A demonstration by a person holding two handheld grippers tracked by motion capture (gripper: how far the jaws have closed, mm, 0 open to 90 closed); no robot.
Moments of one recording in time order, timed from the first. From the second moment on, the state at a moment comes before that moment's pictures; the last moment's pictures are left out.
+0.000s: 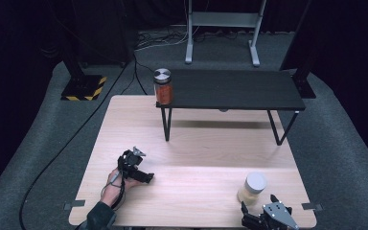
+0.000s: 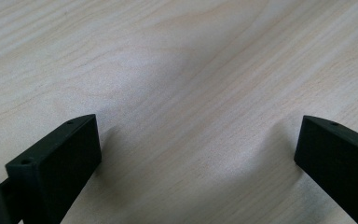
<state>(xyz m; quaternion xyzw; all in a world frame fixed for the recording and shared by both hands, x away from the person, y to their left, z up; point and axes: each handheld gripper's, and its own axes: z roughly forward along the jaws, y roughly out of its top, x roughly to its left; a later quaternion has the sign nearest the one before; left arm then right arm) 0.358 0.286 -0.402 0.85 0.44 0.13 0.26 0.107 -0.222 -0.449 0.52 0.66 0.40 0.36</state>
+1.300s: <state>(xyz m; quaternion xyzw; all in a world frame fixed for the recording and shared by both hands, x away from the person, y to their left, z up) 0.317 0.302 -0.438 0.80 0.45 0.19 0.34 0.127 -0.224 -0.459 0.48 0.62 0.46 0.41</state>
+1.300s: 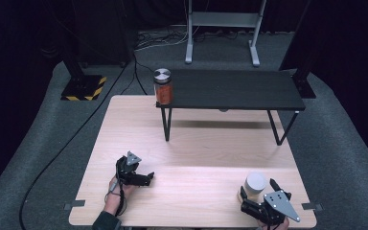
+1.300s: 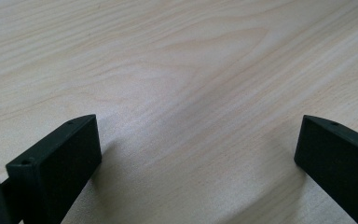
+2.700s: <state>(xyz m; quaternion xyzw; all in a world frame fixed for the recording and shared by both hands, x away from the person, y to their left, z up) 0.316 0.301 -0.438 0.80 0.45 0.19 0.34 0.134 -0.223 -0.477 0.46 0.58 0.52 0.42</state>
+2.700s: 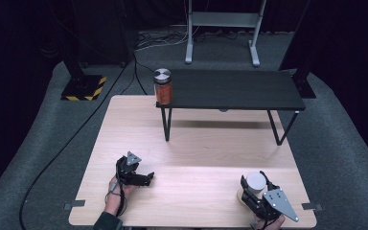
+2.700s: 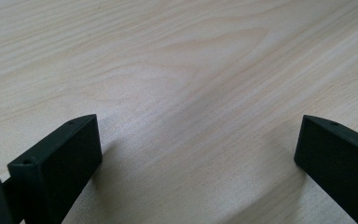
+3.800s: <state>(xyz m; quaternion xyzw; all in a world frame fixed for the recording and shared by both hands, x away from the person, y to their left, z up) 0.316 0.301 -0.438 0.80 0.45 0.19 0.34 0.141 -0.242 -0.418 0.44 0.60 0.53 0.40</state>
